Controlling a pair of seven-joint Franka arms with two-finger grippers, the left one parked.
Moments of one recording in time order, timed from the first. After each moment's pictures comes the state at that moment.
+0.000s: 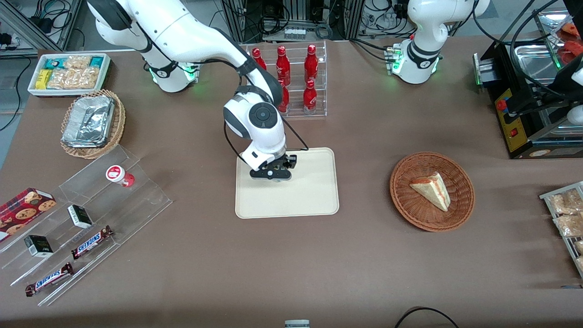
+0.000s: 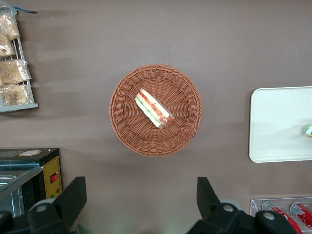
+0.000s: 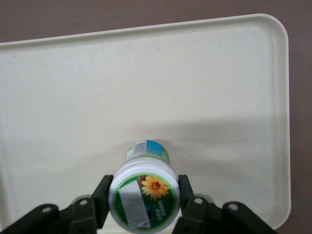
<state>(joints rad) 0.64 0.56 0.13 -1.74 -0.09 2.34 0.91</state>
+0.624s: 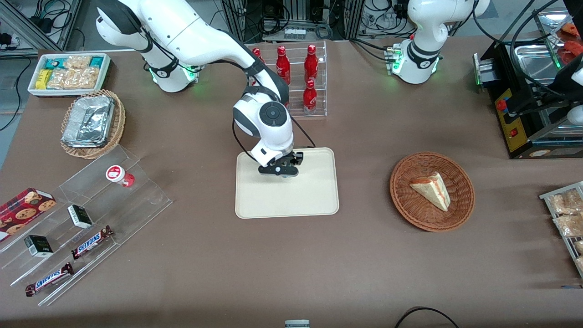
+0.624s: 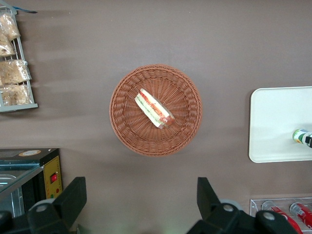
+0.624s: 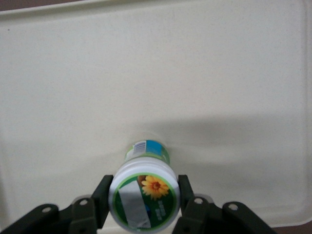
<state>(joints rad) 0.68 0.60 0.13 -1.74 -0.10 2.36 0.97</state>
